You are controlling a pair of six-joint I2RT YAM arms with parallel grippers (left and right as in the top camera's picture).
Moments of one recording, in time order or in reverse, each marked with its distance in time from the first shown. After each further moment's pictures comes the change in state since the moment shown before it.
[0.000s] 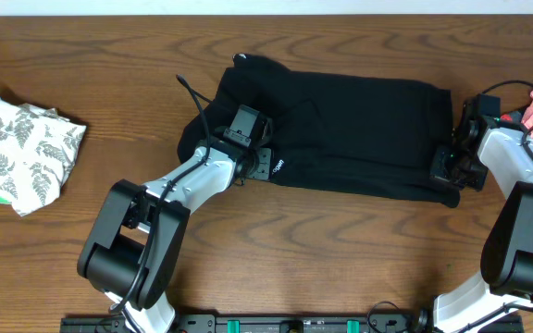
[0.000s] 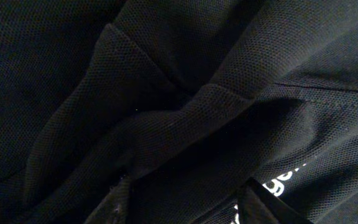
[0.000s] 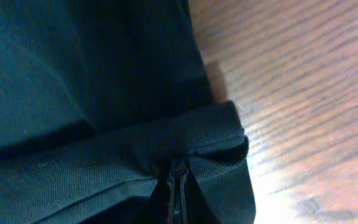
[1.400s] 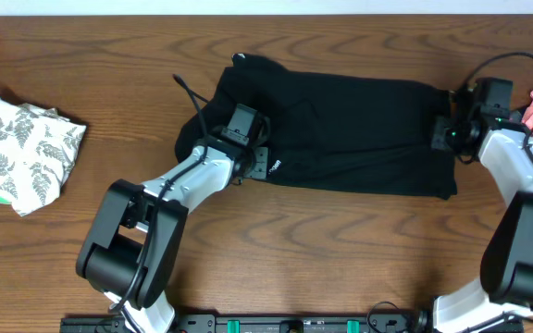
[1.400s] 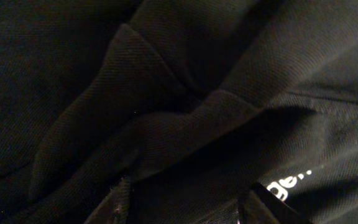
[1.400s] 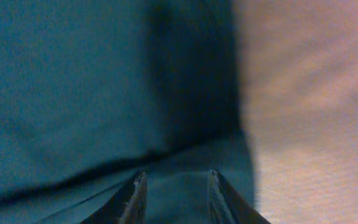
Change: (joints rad) left arm 0.019 0.000 0.002 -0.012 -0.028 -0.009; right arm 0.025 -0.056 -0.002 0.334 -0.191 -0.225
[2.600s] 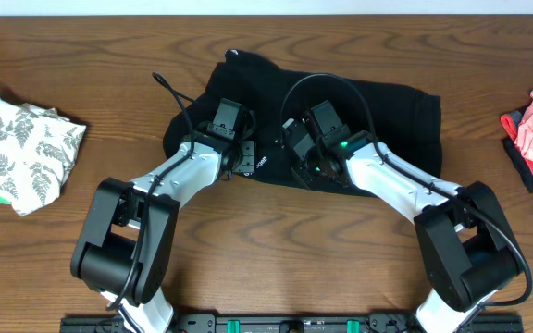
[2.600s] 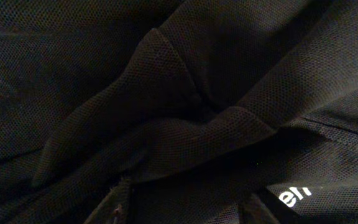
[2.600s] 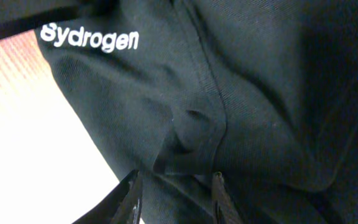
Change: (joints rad) left arm 0.069 0.000 -0.001 -0.003 -0.022 -0.017; right arm 0.724 0.087 0.000 0.049 -0.098 -0.206
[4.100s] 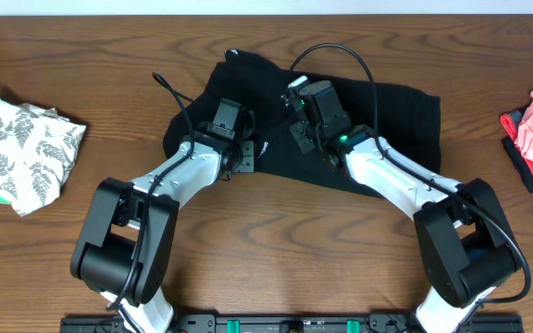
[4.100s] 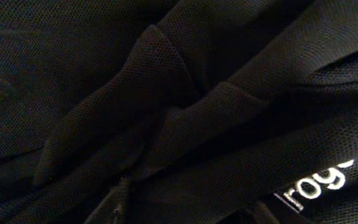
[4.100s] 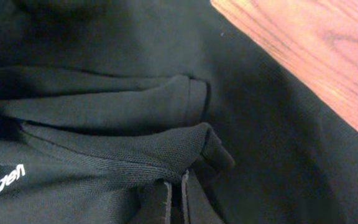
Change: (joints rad) left arm 0.000 0.000 0.000 -0.010 -0.001 0.000; right arm -0.011 0.016 0.047 0.316 0.322 0.138
